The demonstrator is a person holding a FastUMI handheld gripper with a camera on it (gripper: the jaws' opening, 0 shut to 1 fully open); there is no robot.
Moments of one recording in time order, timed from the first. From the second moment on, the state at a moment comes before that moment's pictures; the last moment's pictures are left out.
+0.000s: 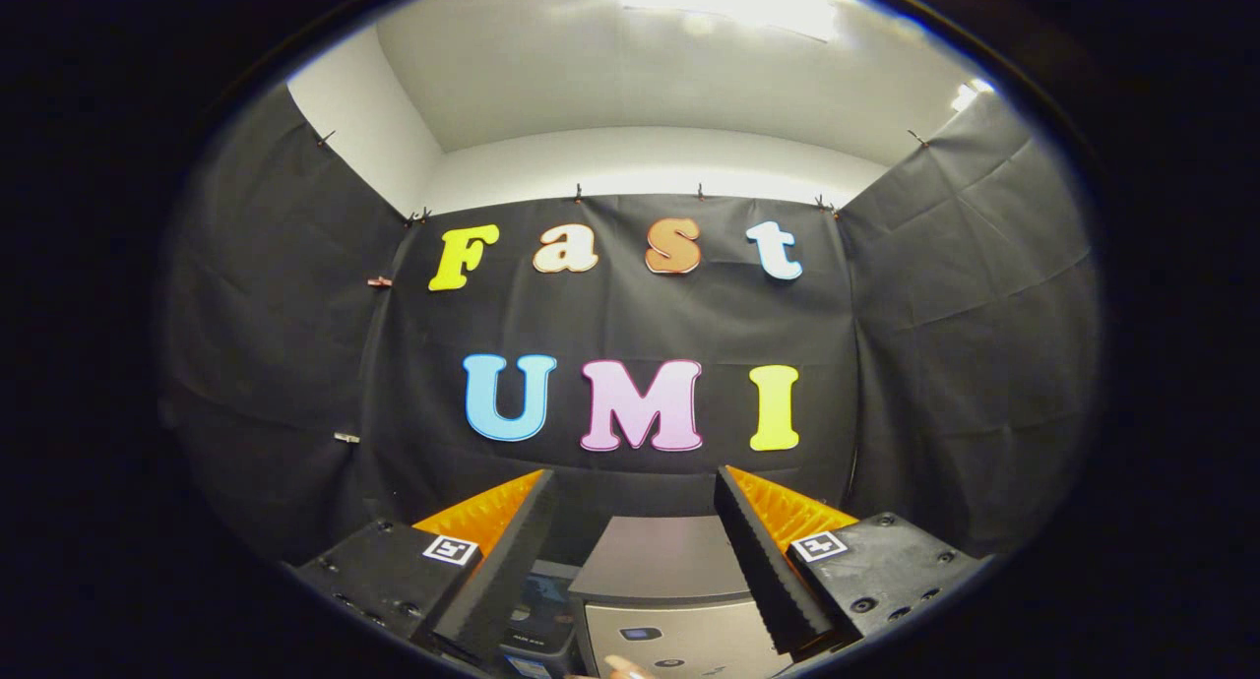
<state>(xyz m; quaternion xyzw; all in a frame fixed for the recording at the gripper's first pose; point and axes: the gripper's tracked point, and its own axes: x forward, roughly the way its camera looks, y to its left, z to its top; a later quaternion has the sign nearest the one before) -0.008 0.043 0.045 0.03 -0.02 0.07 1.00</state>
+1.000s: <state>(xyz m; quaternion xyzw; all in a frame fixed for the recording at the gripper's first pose) -0.005 0.021 0.040 0.01 -0.01 0.05 1.00</state>
